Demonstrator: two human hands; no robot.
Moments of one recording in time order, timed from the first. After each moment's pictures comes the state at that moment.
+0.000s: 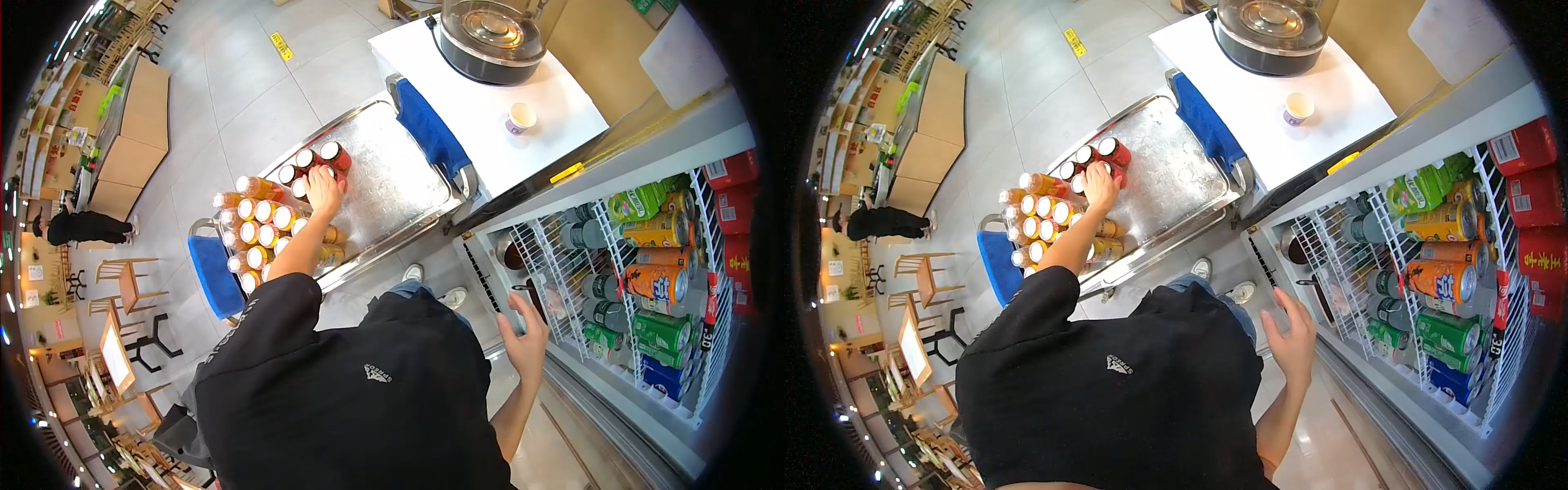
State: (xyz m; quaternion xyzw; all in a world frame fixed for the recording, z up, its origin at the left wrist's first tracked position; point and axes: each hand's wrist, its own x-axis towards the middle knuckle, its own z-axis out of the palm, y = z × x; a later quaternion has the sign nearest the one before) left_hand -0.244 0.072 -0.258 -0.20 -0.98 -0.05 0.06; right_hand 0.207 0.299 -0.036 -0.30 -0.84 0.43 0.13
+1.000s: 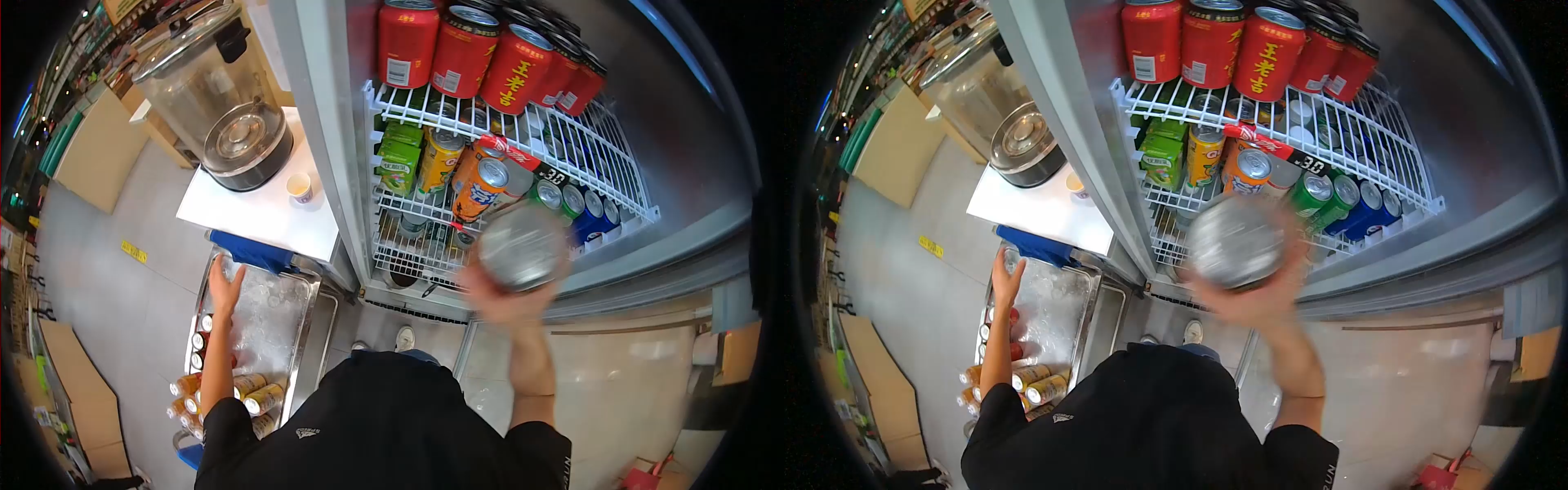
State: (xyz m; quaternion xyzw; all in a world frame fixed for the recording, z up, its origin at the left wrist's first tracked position) left_hand -0.258 0.240 -0.147 -0.47 -0.82 -0.32 -0.06; right_hand 0.249 0.366 0.102 -0.28 -0.71 0.22 0.60
